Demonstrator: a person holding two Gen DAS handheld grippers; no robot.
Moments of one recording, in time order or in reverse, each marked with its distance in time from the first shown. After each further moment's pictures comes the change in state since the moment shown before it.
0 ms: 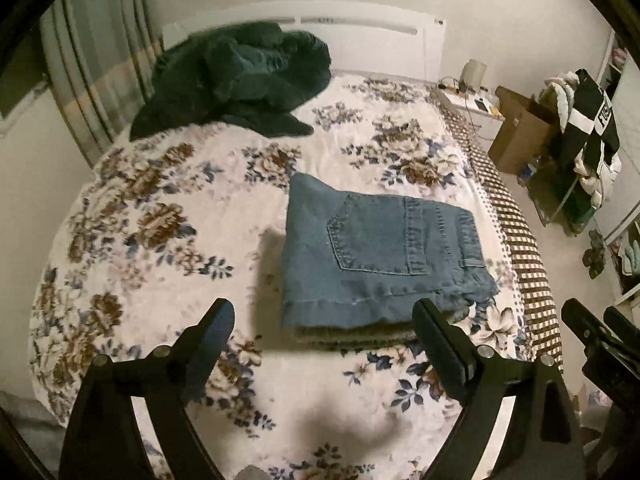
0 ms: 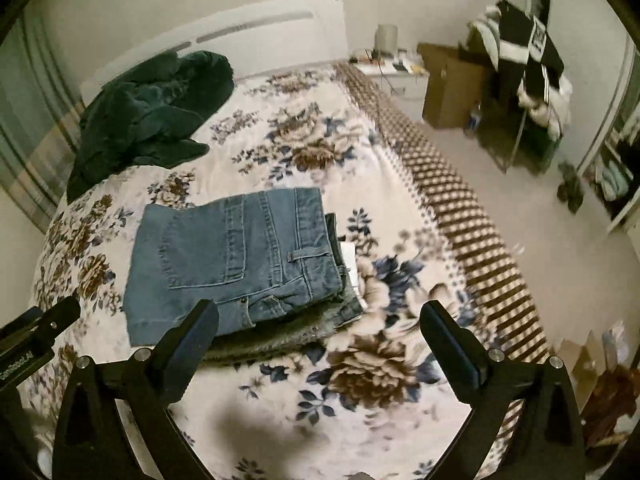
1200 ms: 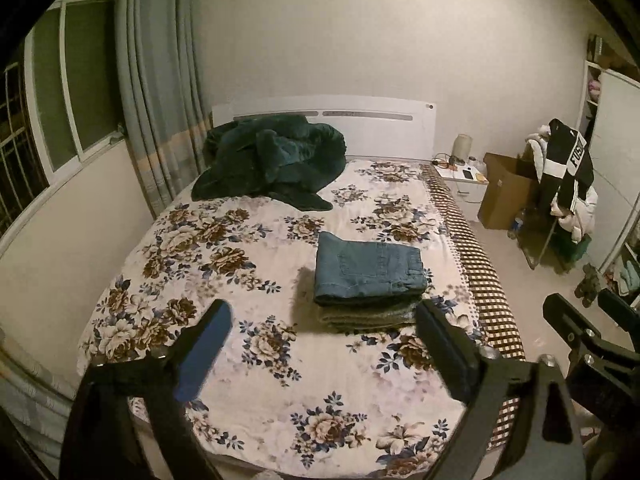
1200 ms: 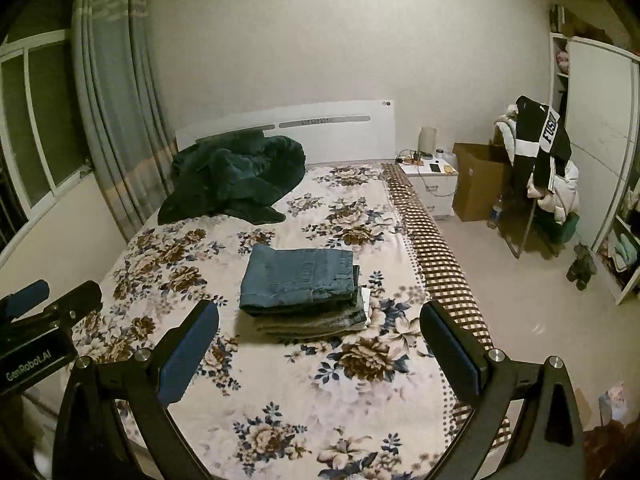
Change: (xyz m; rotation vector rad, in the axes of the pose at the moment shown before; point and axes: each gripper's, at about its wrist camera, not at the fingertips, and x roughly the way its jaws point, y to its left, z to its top) left arm -0.307 -0.014 -0.117 -0.021 -0.288 0.070; right arm -0.430 -0.042 -0.129 -0.140 -0.304 0.175
